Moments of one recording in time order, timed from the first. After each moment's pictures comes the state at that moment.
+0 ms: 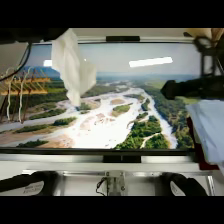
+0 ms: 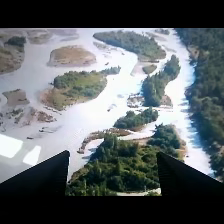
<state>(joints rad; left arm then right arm) -0.28 -1.36 1.99 1.05 -1.08 -1.49 0.10 -0.93 1.35 -1.37 1.33 1.51</state>
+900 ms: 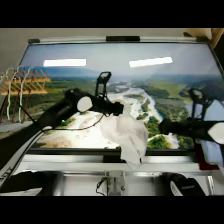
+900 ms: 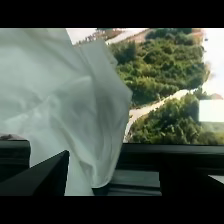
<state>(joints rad) -0.74 -1.45 1.36 1.28 -0.89 -1.91 0.10 -0.68 0.79 -1.35 1.33 1.73</state>
